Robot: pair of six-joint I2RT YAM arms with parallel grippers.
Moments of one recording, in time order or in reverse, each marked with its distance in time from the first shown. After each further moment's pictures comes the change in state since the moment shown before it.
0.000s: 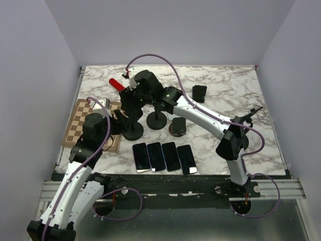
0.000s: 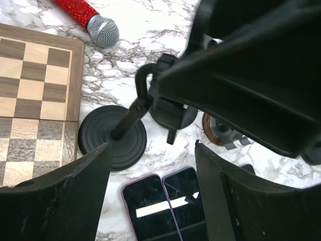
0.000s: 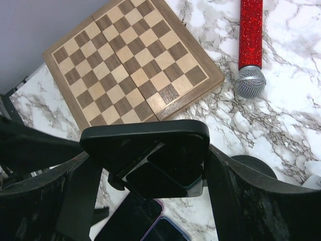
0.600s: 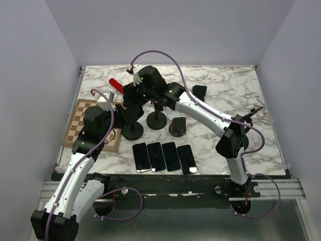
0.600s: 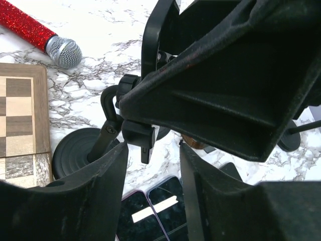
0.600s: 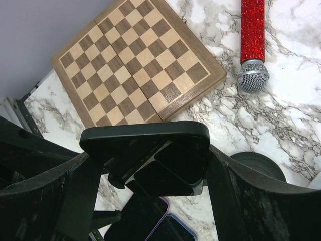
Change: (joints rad) left arm 0.097 0.137 0.024 0.171 0.220 0.036; right arm -0.046 0.013 0.031 -0.031 -0.080 0.071
